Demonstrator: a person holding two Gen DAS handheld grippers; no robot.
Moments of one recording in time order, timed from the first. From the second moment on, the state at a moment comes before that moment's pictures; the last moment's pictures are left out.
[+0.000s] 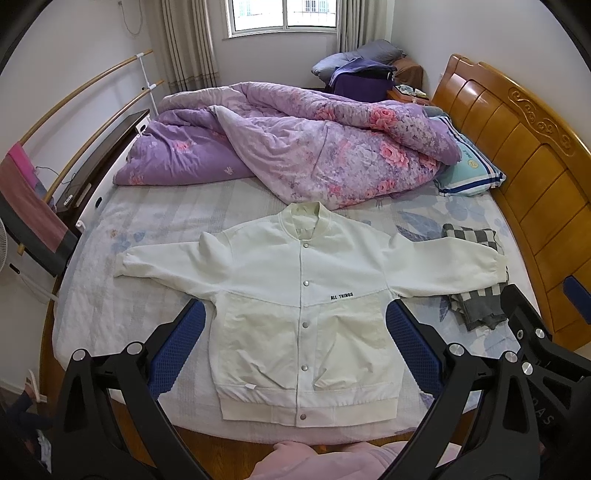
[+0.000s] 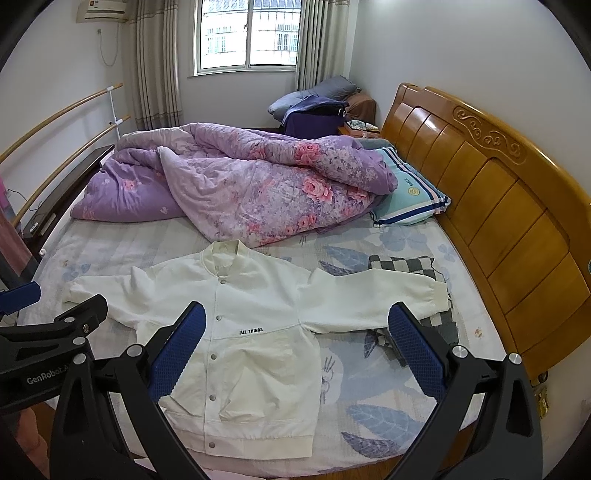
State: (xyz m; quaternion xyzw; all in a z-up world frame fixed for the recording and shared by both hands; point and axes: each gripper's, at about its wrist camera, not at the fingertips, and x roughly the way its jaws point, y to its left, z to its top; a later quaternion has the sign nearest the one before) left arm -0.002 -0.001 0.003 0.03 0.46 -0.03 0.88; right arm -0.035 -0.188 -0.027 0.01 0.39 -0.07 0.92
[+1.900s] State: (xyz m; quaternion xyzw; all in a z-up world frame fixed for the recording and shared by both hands) left arm -0.008 -0.004 0.004 0.03 0.47 -0.02 0.88; right arm -0.041 -0.185 -0.031 0.02 0.39 -0.04 0.92
